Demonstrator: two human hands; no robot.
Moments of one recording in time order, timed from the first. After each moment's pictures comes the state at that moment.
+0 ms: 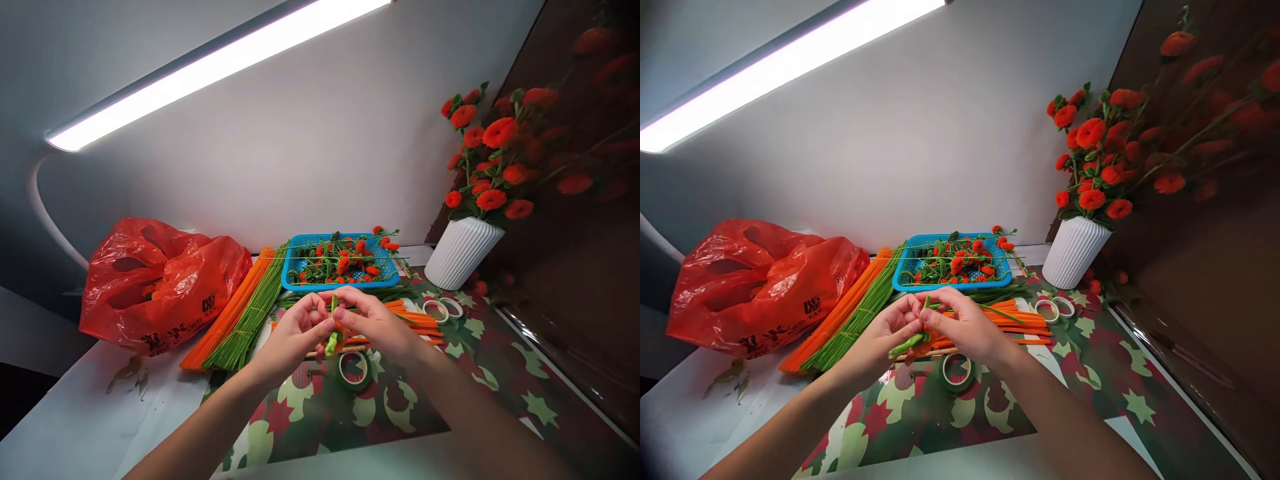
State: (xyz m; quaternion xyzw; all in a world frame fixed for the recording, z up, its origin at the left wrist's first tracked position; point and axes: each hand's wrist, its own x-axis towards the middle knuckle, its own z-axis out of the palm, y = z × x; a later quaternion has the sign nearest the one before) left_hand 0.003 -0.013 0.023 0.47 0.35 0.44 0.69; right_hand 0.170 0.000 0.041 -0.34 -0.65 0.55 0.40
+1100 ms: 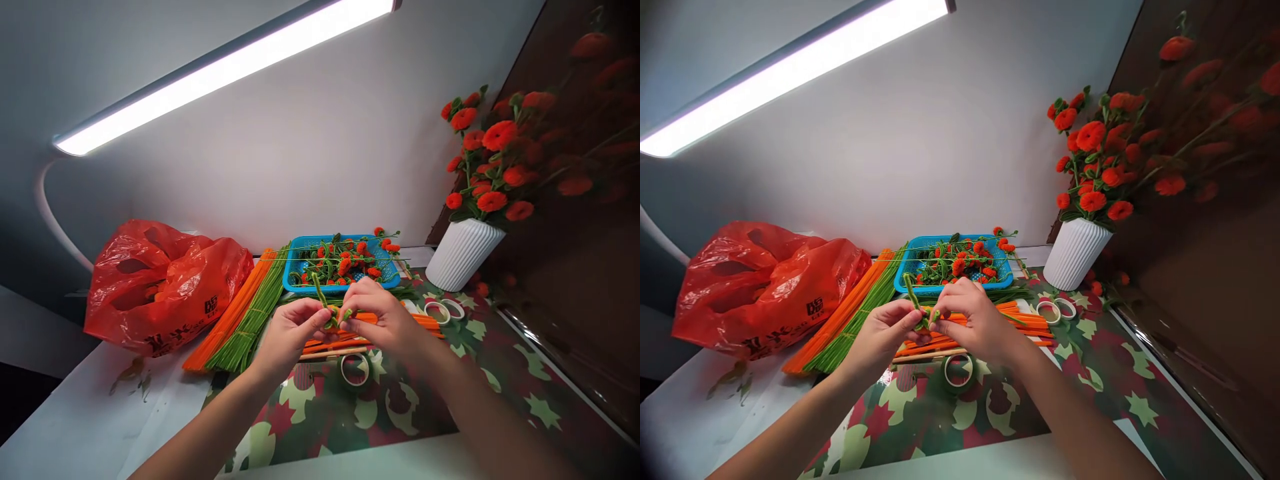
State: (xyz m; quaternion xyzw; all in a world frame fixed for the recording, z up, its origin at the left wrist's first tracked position) left_hand 0.000 -0.006 0.017 0.46 0.38 0.50 0.63; right_hand 0.189 0.006 0.043 -0.30 -0.83 0.27 0.38
